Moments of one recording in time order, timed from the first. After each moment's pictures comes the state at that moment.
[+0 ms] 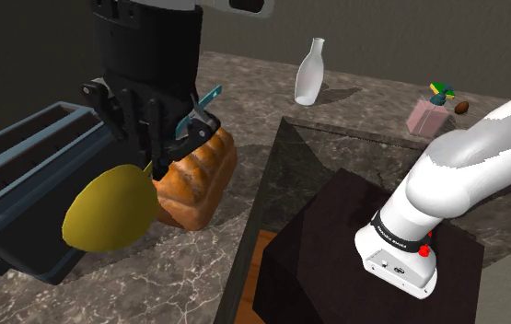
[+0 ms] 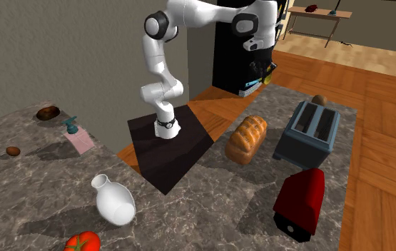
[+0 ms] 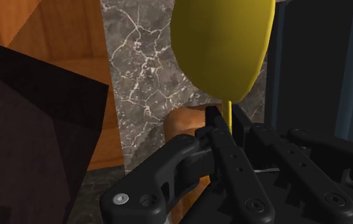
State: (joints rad) arm -0.06 -0.36 0.90 -1.89 0.31 1.84 1.88
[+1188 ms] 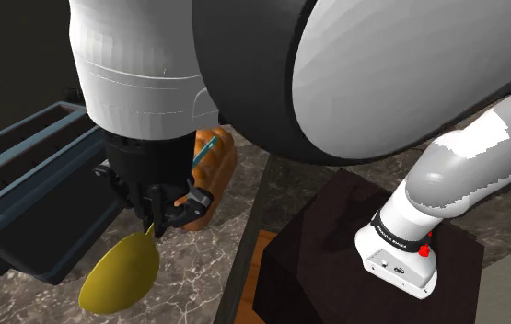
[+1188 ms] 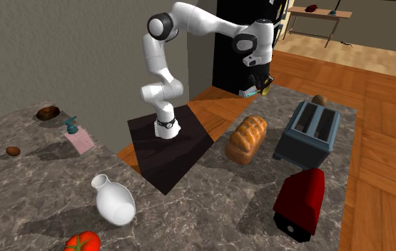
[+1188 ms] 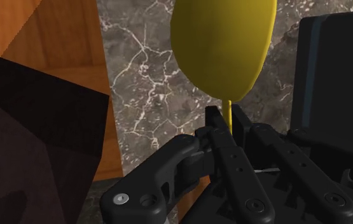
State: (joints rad) arm -0.07 -0.32 1.02 -2.05 0.30 2.05 1.94
